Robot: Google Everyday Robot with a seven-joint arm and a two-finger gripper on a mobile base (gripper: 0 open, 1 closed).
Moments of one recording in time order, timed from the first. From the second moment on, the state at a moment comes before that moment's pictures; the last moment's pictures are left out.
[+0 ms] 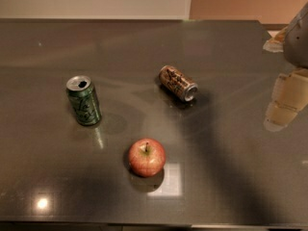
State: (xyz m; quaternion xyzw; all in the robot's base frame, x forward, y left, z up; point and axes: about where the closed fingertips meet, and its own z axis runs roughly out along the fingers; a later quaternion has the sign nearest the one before) arm 0.438 -0.217 0.976 -0.60 0.78 -0.03 0.16
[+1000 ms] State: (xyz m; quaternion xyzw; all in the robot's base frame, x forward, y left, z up) arm 0.461 -0.187 0.987 -0.60 0.79 -0.02 0.14
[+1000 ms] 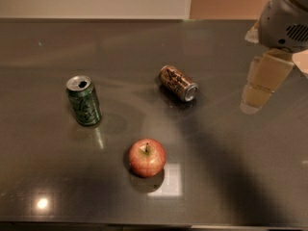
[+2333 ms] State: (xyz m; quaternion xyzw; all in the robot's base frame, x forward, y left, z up) arm 0.574 -0.095 0.954 -0.44 0.89 0.05 0.11
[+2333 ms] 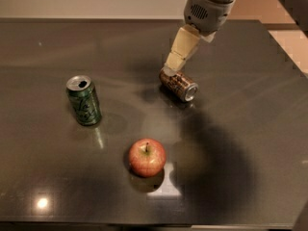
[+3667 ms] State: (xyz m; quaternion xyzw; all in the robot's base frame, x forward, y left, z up) arm 0.631 -0.061 0.877 -0.36 0.93 0.07 0.04
